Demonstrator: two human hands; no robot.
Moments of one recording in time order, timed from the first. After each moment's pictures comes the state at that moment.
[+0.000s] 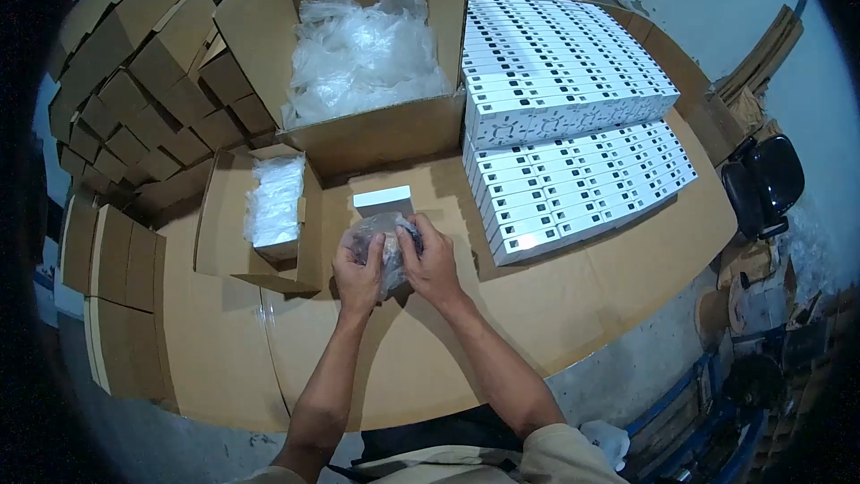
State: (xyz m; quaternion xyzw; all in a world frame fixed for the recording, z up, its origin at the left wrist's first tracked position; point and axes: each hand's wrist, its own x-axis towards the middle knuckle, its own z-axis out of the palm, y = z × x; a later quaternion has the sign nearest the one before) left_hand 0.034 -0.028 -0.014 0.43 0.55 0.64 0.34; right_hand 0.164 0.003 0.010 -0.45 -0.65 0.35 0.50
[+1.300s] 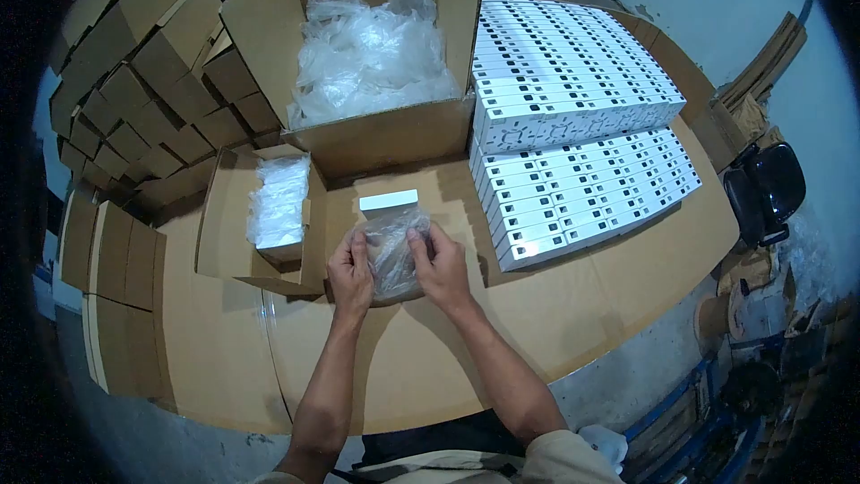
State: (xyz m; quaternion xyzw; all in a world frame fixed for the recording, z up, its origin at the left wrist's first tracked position) left_hand 0.017 -0.031 -0.004 0.44 0.59 0.60 0.31; right_hand 0.165 0.003 0.003 -0.47 -0.60 0.41 0.50
